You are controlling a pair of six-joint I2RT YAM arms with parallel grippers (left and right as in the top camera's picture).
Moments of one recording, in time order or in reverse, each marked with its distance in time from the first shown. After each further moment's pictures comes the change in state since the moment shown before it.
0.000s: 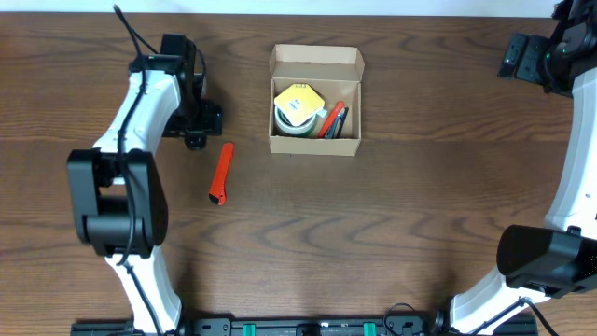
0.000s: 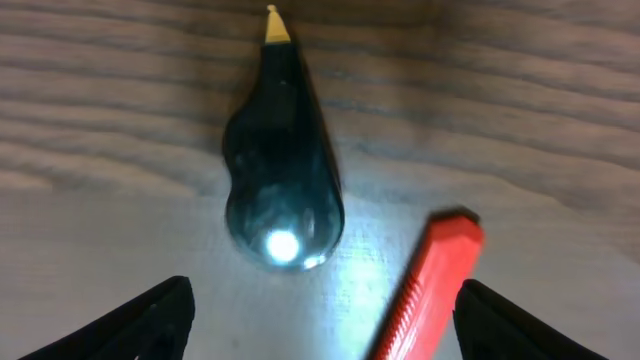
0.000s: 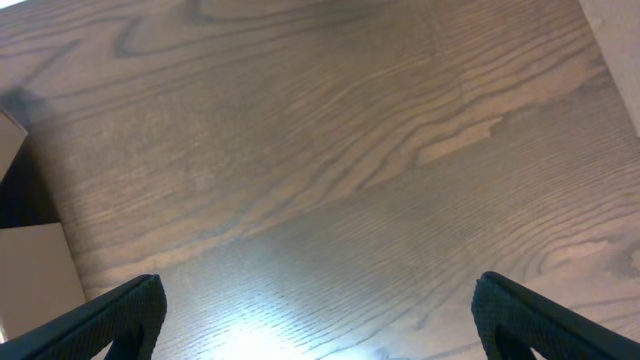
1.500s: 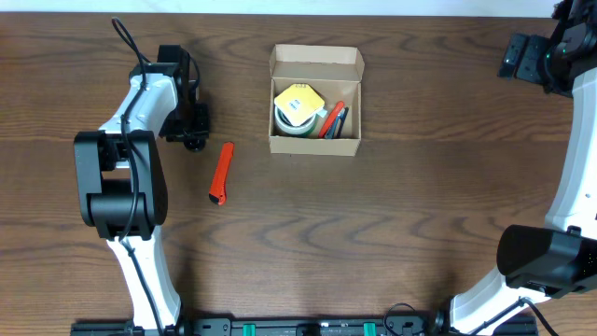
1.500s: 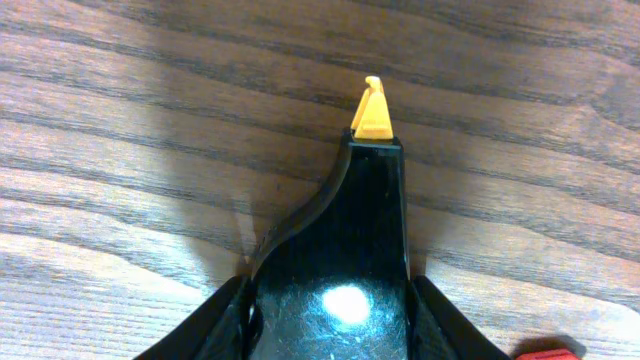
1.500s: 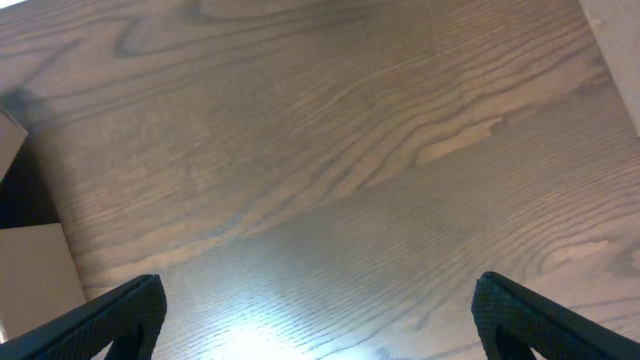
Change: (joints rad) left arm 0.048 0.111 -0.002 0.096 0.008 -0.049; right arm 0.000 0.000 0.000 0.000 0.000 0.000
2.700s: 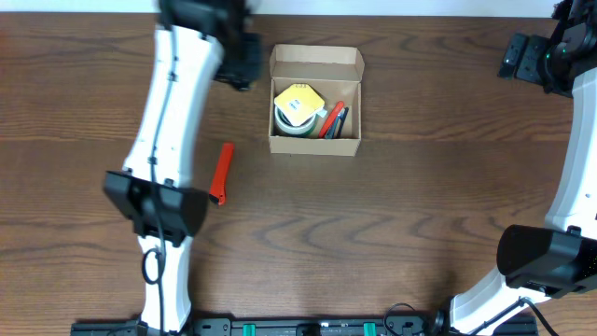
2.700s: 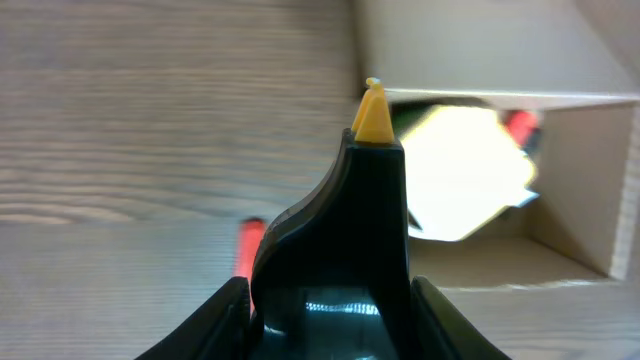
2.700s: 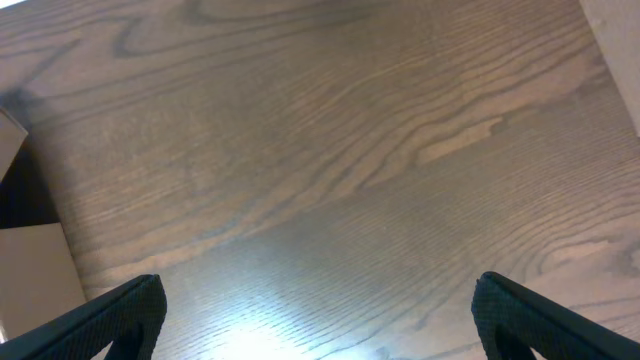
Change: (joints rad) left arm -0.319 0.016 0.916 -0.639 -0.029 -0.140; right arm 0.000 0.000 0.000 0.000 0.000 0.000
